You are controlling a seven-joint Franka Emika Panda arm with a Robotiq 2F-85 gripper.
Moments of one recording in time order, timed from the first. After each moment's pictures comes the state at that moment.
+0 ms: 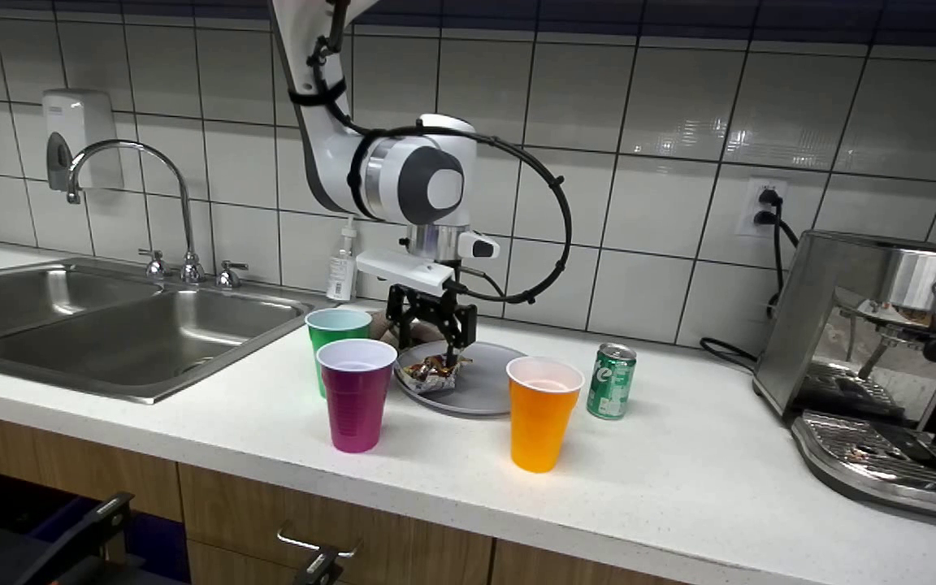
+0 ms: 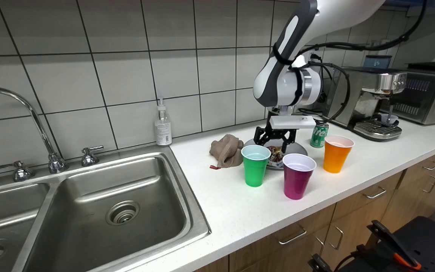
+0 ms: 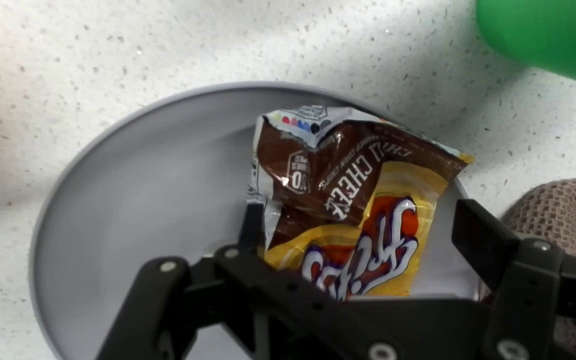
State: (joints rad) arm -0.11 0.46 -0.05 -2.17 0.14 2.68 -0.04
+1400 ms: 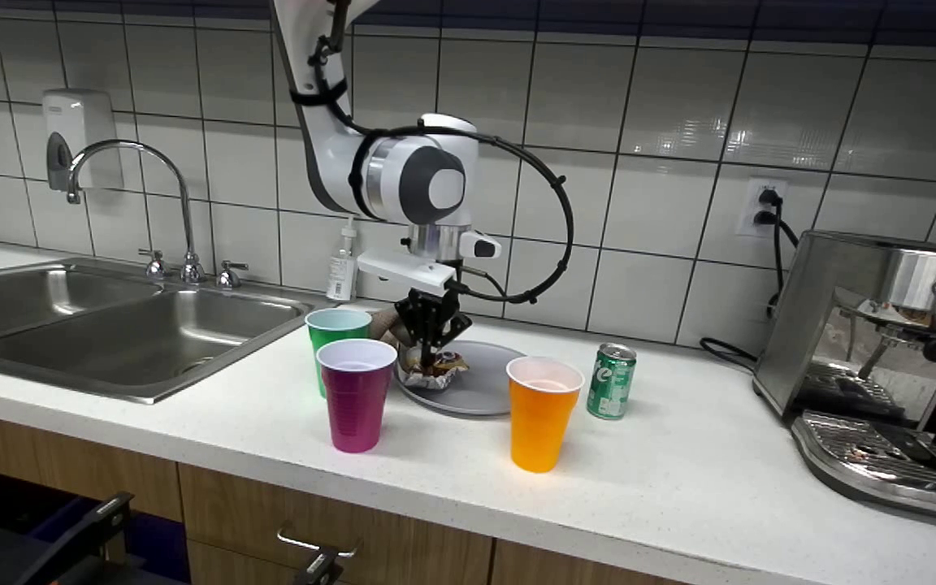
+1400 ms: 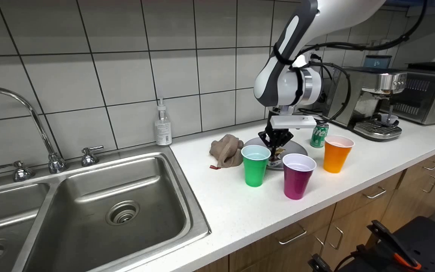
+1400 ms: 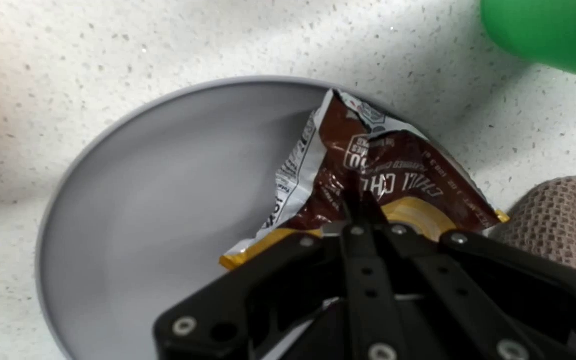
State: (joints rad) arm -0.11 0.46 -0.06 -2.17 0.14 2.68 -0.04
